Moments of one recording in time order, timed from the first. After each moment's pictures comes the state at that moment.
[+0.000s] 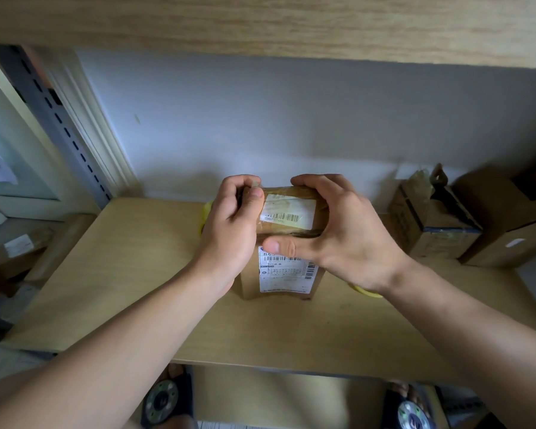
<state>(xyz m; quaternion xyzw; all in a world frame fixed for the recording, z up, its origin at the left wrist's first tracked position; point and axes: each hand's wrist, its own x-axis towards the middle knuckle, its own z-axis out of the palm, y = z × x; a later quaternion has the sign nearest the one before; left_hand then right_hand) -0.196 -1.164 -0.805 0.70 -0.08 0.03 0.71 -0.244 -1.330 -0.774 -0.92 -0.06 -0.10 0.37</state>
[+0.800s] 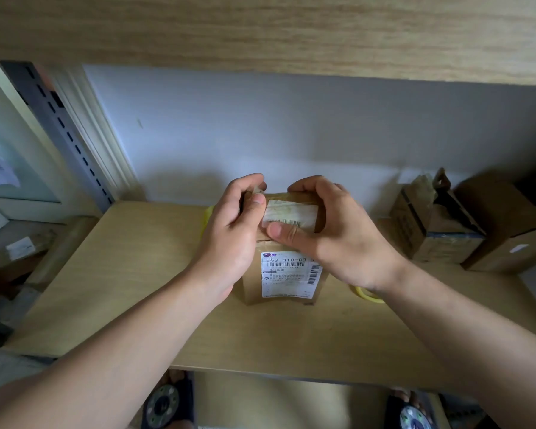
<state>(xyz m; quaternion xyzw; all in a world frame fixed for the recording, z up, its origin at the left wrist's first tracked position) -0.199 -1.157 -0.802 0.71 -0.11 0.00 0.70 -0.236 -1.322 -0.776 -0.89 -0.02 -0.07 0.45</state>
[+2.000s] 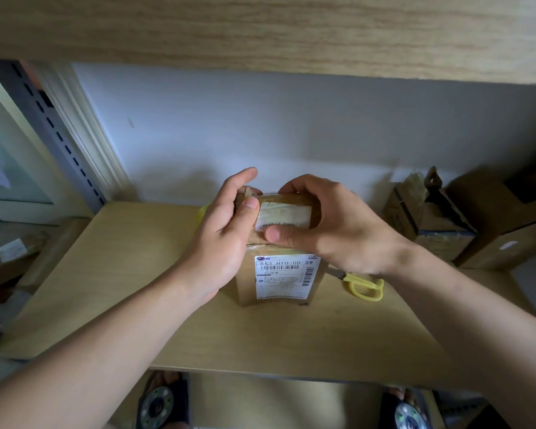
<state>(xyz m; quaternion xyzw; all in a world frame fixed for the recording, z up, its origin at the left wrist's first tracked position) -0.198 -1.150 -0.803 0.73 -0.16 -0.03 0.67 -0.233 -1.333 -0.757 -0.91 -0.05 0.00 0.41</state>
